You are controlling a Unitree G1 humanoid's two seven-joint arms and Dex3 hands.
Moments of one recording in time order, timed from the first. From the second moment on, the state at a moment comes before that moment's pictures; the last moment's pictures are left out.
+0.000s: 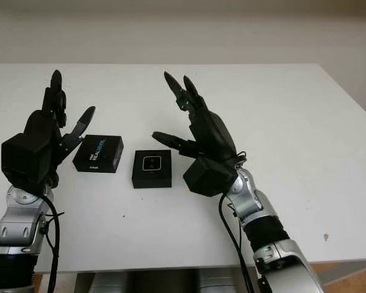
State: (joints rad) left arm -0.28 0.27 0.15 -0.01 0.12 0.09 0.03; right arm -0.57 -0.24 0.20 0.56 -0.45 -0.51 -0.15
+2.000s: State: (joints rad) left arm -0.79 0.84 -0.33 0.35 0.70 -0.08 -0.79; right arm -0.64 -0.23 -0.13 0.42 0.19 0.03 0.28
